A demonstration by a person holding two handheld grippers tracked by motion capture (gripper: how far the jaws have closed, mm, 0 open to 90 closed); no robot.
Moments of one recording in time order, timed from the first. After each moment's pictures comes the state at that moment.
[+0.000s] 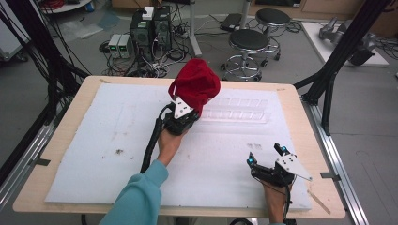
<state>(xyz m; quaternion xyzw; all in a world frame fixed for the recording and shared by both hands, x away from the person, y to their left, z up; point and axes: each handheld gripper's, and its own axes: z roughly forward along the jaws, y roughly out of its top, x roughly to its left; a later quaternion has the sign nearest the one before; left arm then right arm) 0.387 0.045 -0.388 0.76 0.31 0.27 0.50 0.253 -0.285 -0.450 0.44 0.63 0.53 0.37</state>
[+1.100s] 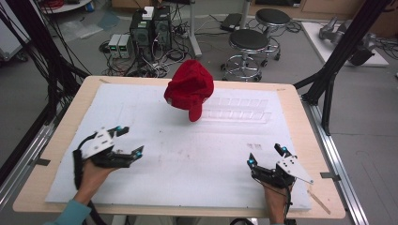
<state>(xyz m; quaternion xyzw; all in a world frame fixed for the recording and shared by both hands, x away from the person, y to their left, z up) 0.283 0.255 -0.415 0.74 0.26 0.28 0.56 0.249 -0.286 -0.452 0.42 0.62 0.54 0.38</state>
